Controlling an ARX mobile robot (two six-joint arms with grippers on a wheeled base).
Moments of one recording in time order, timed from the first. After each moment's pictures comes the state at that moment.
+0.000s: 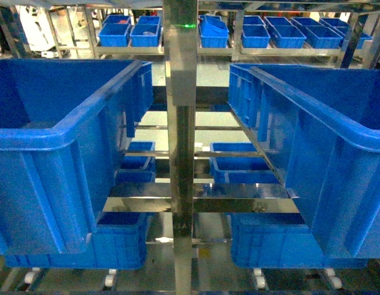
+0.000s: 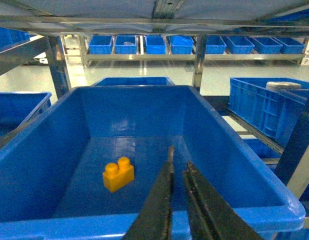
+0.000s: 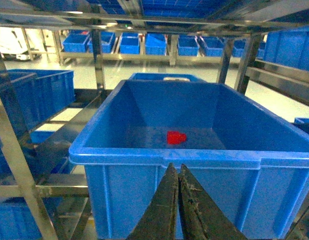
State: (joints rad) left arm 0.09 0.62 0.30 0.31 0.10 0.01; right arm 0.00 0.18 0.22 -0.06 0.00 -0.02
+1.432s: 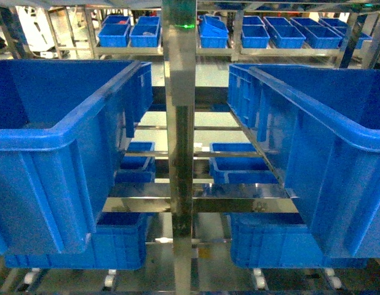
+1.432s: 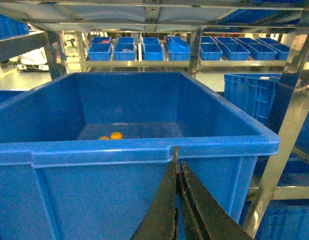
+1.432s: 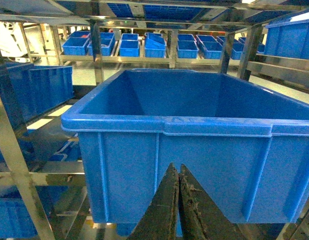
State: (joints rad) left arm 0.00 0.17 0.01 0.17 0.00 0.00; right arm 0.00 0.01 0.01 0.00 0.00 -0.01
